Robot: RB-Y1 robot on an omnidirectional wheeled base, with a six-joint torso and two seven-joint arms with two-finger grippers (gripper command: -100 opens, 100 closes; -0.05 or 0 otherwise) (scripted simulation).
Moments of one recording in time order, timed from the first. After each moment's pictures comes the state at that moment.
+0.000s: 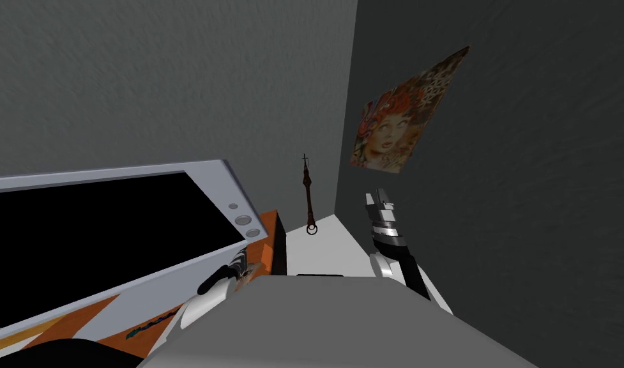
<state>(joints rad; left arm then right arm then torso) 0.49 0.23 0.35 -1.73 0.28 0.55 0.04 0.45 -0.04 0.01 -2.23 -0.01 -0.50 0.02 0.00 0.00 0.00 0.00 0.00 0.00</state>
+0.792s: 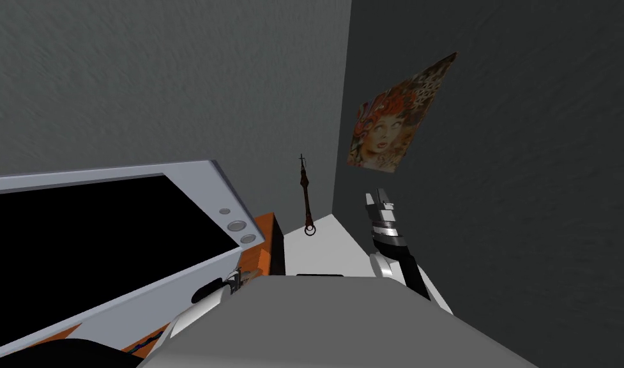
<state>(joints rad) 0.49 0.20 0.42 -1.63 0.31 0.76 0.02 0.45 -0.04 0.01 -2.23 -0.01 -0.50 0.02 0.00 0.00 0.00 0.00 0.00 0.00</state>
